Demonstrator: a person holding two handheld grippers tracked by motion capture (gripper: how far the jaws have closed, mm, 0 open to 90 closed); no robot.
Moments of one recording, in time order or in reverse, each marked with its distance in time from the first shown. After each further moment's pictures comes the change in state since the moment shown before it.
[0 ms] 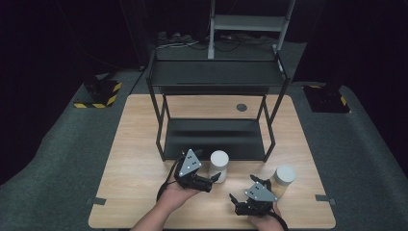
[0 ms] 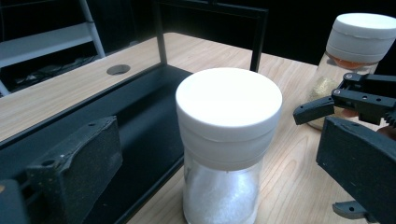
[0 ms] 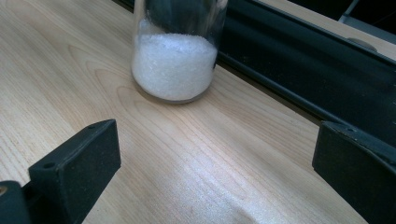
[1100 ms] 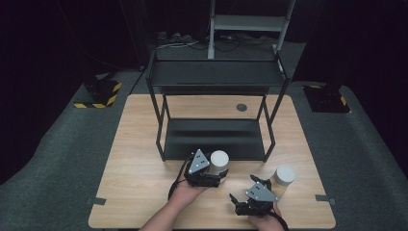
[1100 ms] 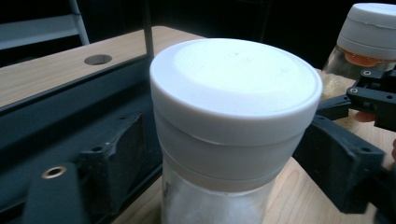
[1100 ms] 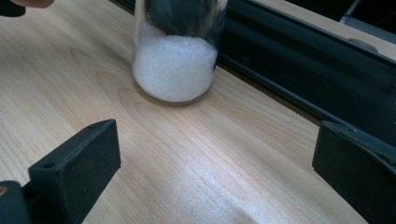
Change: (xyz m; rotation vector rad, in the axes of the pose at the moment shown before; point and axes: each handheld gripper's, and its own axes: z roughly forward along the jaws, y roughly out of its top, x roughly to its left) left arm 0.005 -0.024 0.035 -0.028 -0.040 -0.068; right arm -0.002 -0.002 -0.001 -0.009 0.006 0.005
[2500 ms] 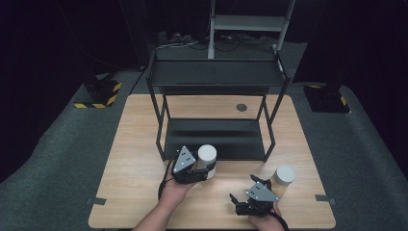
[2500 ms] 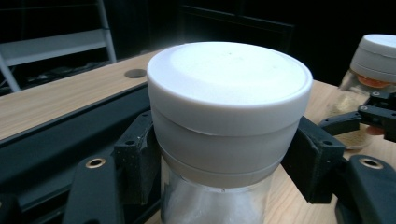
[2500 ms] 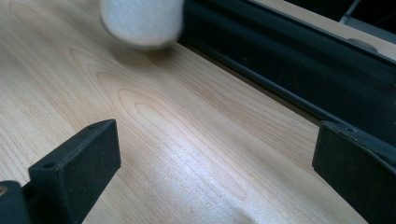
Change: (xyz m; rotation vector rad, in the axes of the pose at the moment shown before) left arm 0.007 0.005 -0.043 -0.046 0.093 -0.013; right arm 0.000 0.000 0.000 -0.001 0.000 0.002
